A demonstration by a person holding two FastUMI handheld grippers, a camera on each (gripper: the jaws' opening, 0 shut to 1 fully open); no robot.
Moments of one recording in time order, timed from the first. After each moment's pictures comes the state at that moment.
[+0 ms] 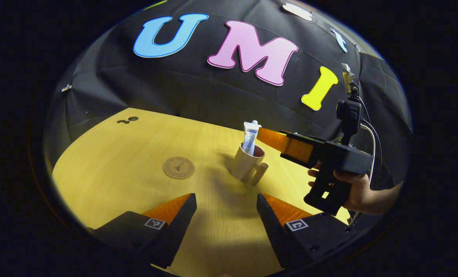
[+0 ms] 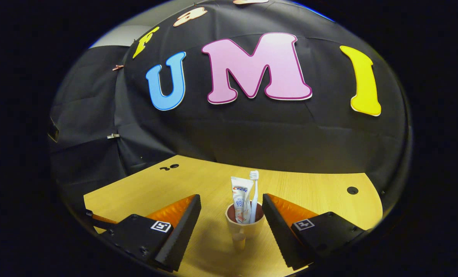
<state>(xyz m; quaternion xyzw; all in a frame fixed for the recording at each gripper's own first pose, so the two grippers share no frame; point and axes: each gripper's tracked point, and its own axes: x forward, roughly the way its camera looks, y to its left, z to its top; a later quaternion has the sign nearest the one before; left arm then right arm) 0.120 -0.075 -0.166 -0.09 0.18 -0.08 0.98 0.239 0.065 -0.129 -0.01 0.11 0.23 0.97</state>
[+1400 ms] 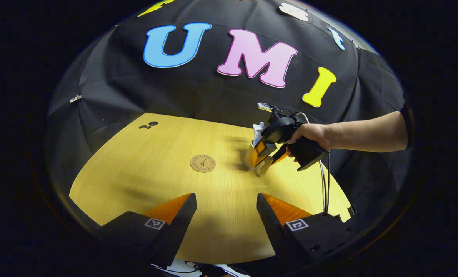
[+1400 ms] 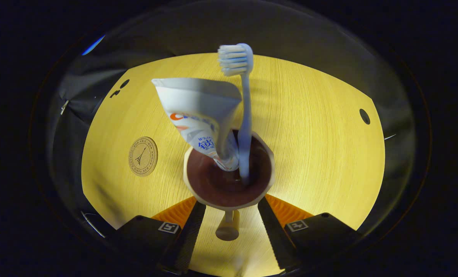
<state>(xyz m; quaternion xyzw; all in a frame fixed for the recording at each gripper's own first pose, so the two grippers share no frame) 0.043 -0.026 -0.131 -0.06 0.21 -0.05 0.98 0.258 0.053 -0.274 -0.05 0.56 0.10 0.82</state>
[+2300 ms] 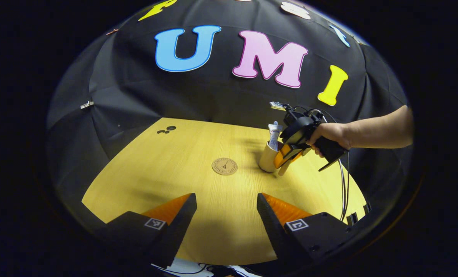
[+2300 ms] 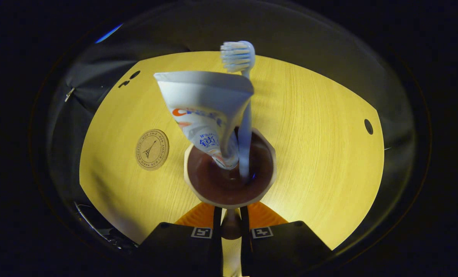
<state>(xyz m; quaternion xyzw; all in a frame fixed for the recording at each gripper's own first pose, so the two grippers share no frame) 0.048 0.010 -0.132 -0.03 0.20 -0.01 0.98 0.246 0.078 -0.266 -0.08 0.55 0.14 0.82</state>
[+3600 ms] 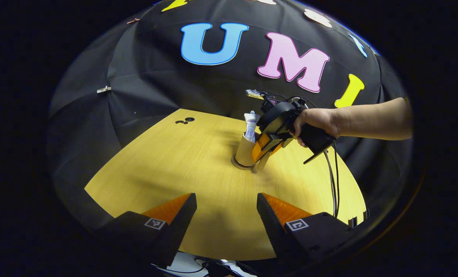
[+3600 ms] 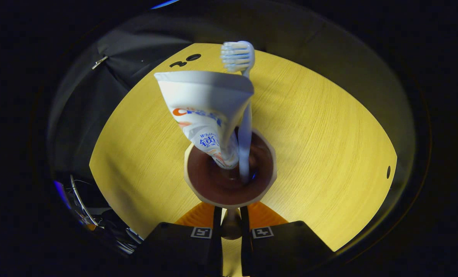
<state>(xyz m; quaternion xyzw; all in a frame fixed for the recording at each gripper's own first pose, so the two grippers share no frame) 0.028 0.059 -0.149 -0.08 0.21 0.04 0.97 0.232 0.236 -0.271 -0.16 0.55 0.25 0.78</state>
